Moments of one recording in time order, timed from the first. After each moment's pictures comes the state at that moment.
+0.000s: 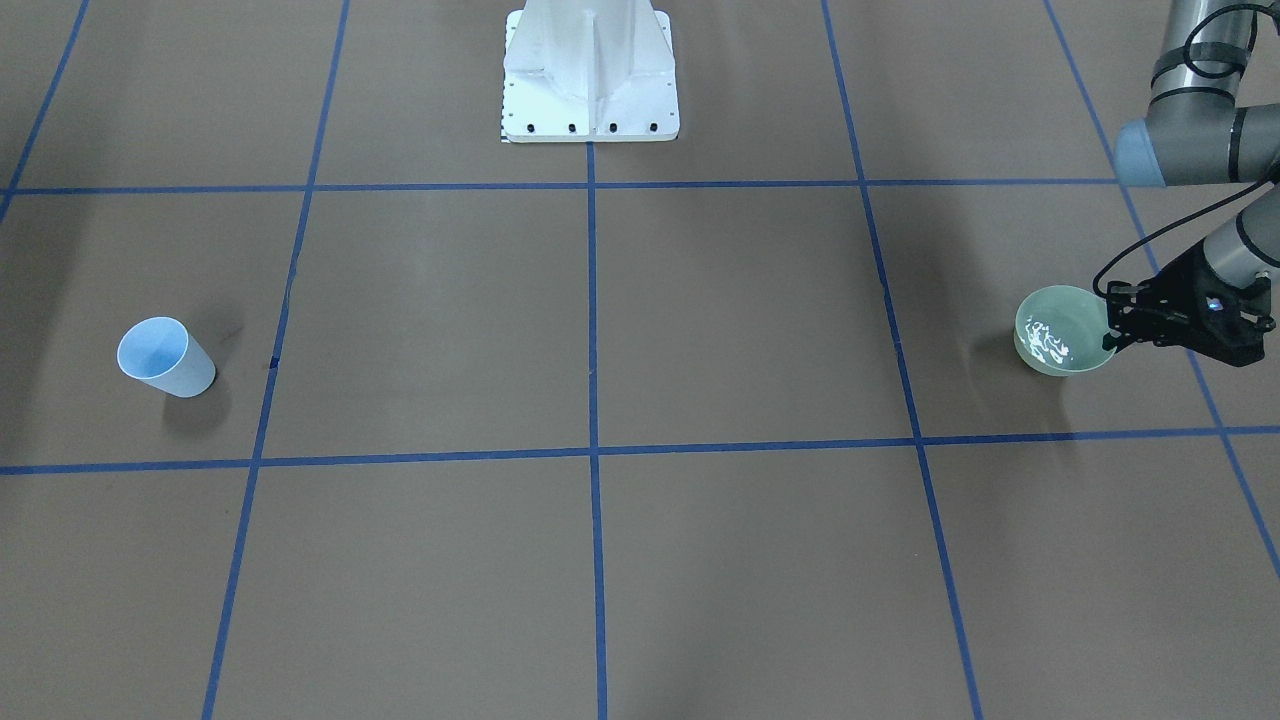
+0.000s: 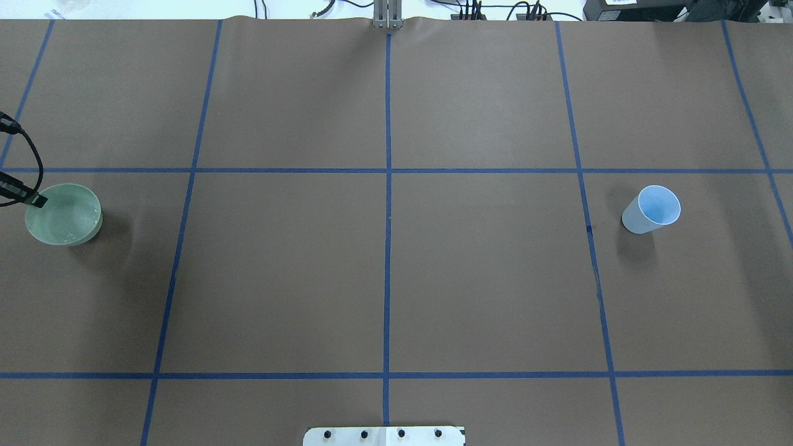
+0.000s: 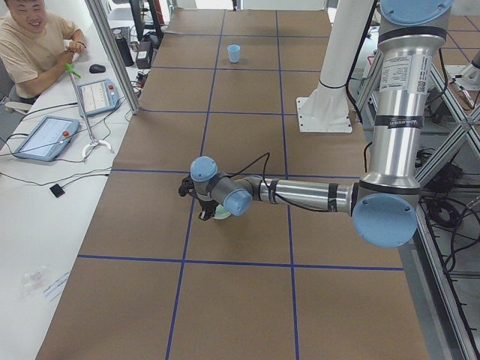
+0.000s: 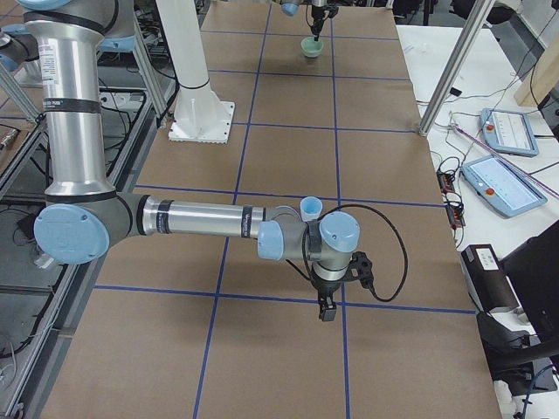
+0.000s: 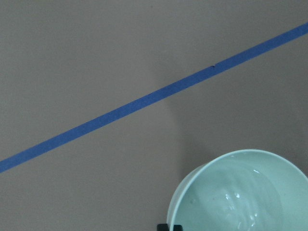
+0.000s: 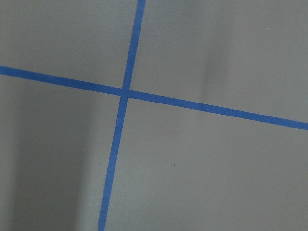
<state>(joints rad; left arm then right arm) -1.13 -1.61 -1.51 -2.09 -2.31 -0.22 1.52 -1.54 1.51 -1.53 2.22 -0.12</state>
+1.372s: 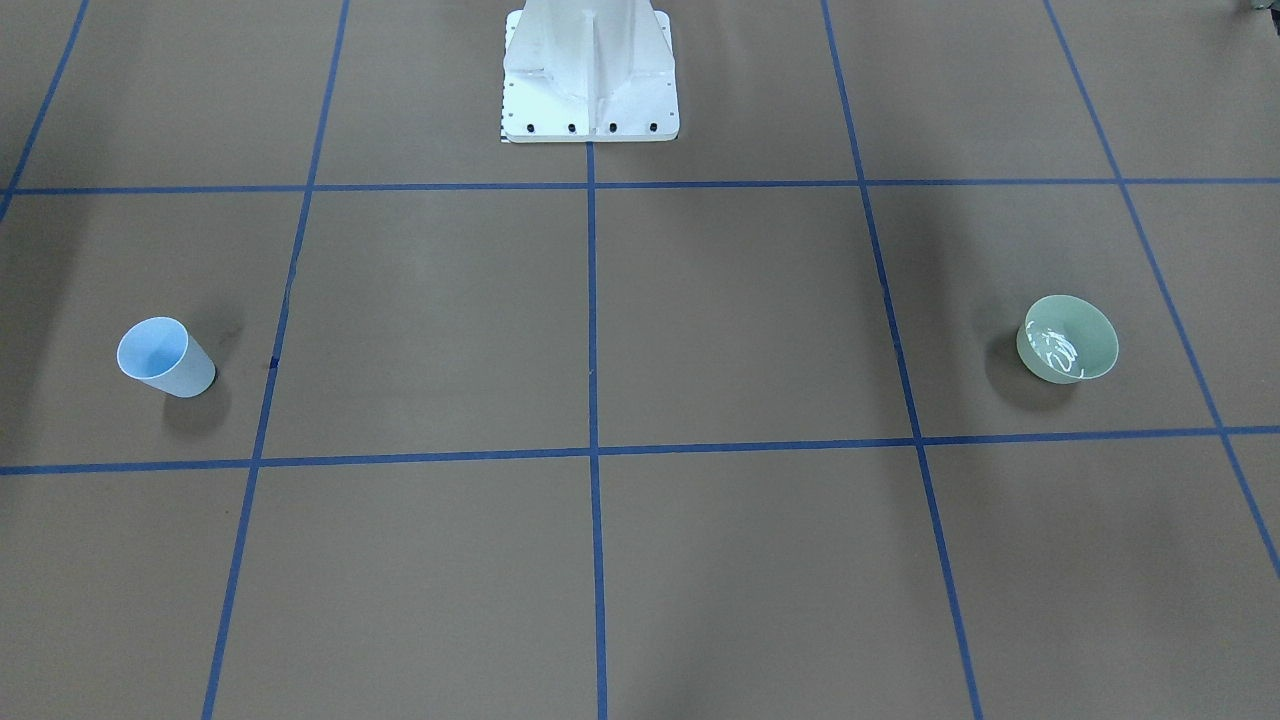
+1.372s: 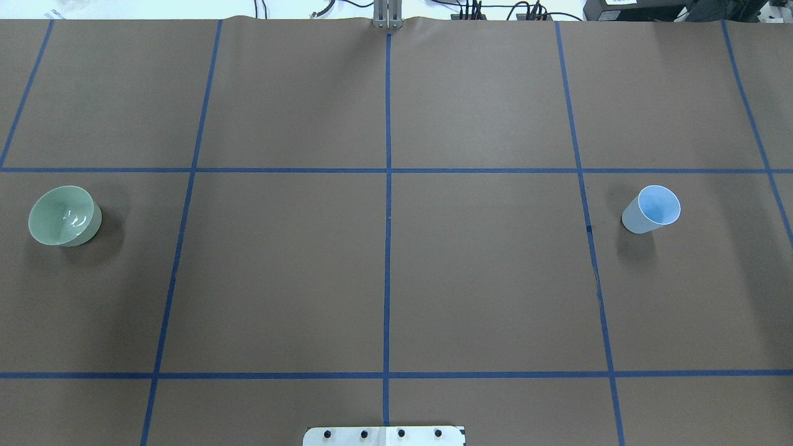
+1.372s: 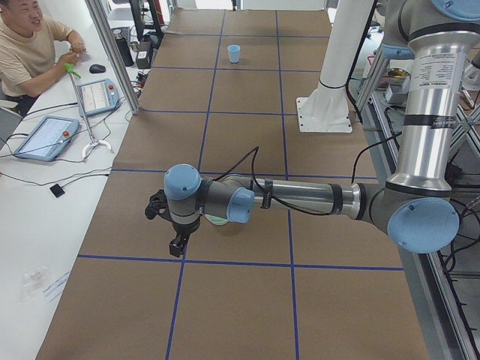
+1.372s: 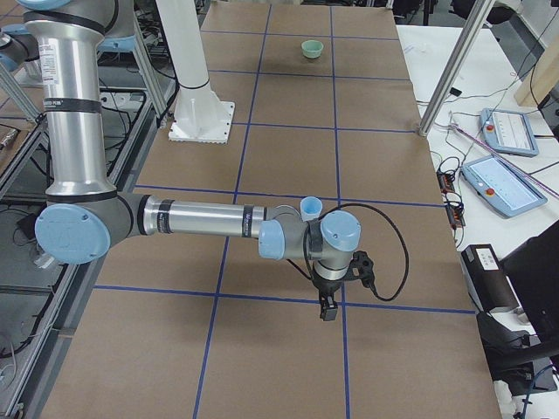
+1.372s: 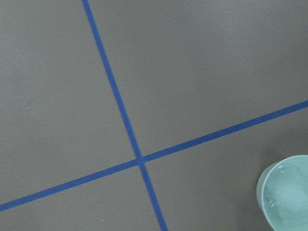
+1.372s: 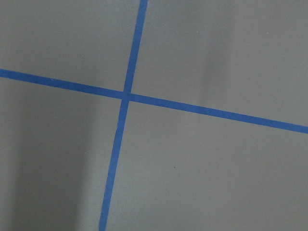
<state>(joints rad) -1.57 -1.63 -1.57 -1.67 -2.32 0.24 1.52 -1.54 1.51 -1.53 2.22 -0.12</state>
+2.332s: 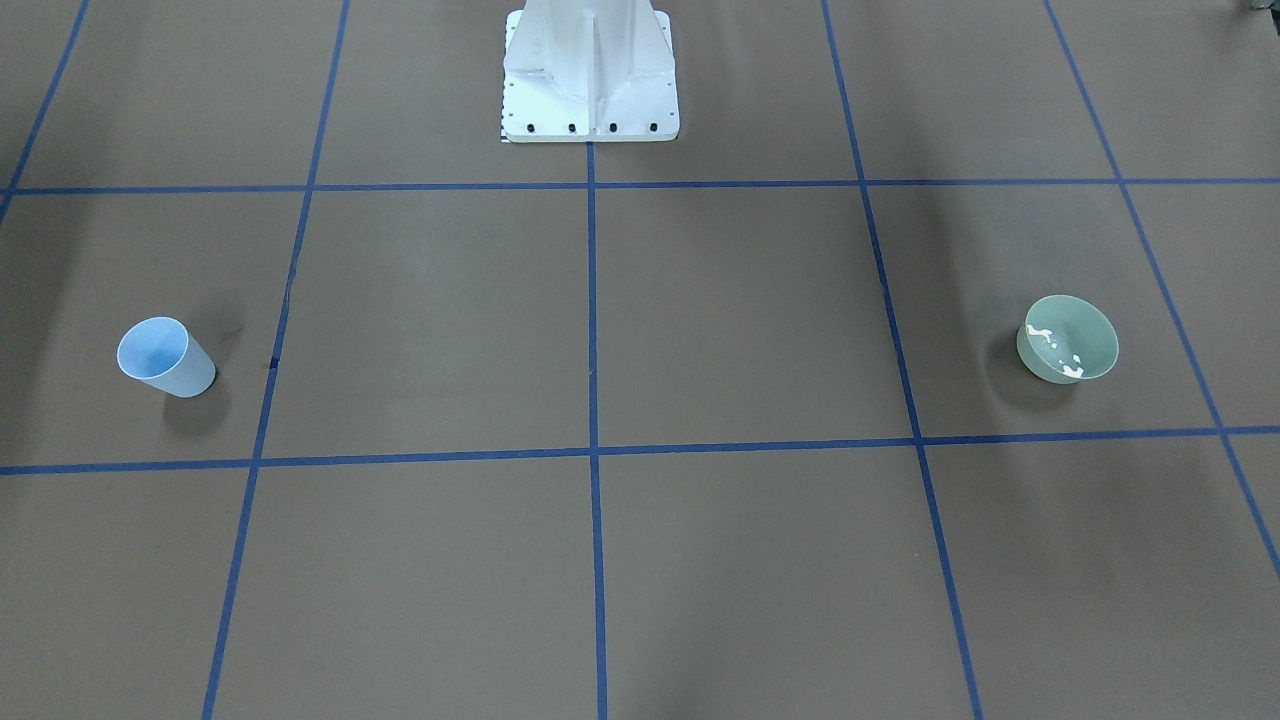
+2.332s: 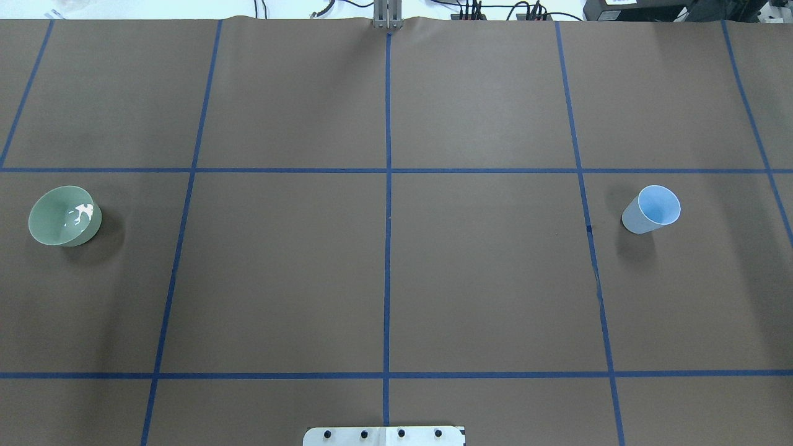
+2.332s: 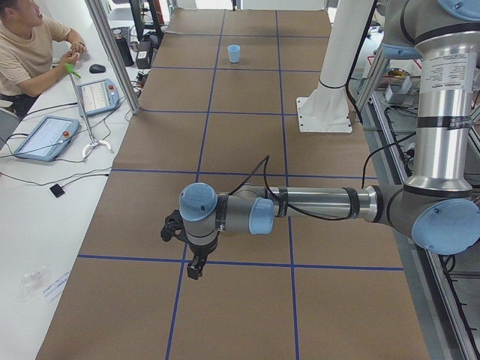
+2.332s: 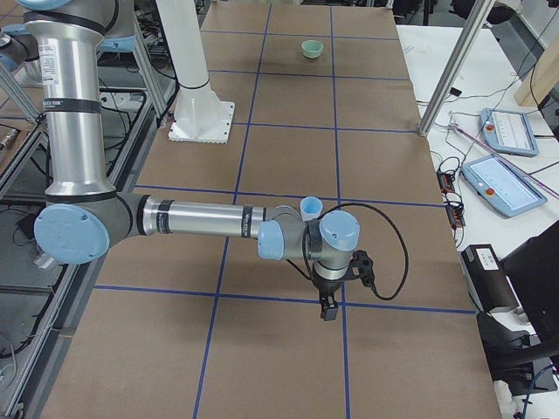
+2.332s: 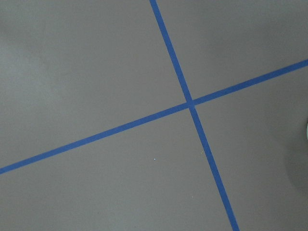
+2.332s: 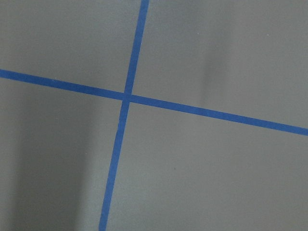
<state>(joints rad) -1.60 -1.52 -1.61 -1.64 -2.31 0.30 1.52 -1.55 1.51 -1.50 2.22 -0.12</state>
